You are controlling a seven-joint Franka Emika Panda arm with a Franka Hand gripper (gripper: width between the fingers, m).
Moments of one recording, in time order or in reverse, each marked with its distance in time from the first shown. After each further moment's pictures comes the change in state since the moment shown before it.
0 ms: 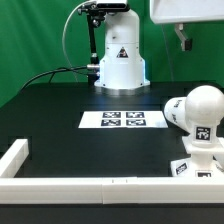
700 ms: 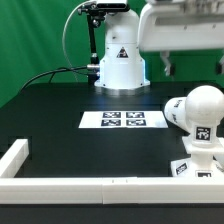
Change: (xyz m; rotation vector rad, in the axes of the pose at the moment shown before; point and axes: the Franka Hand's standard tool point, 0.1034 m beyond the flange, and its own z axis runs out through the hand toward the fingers) arm -0.027 0.045 0.061 -0.079 -0.082 -0.399
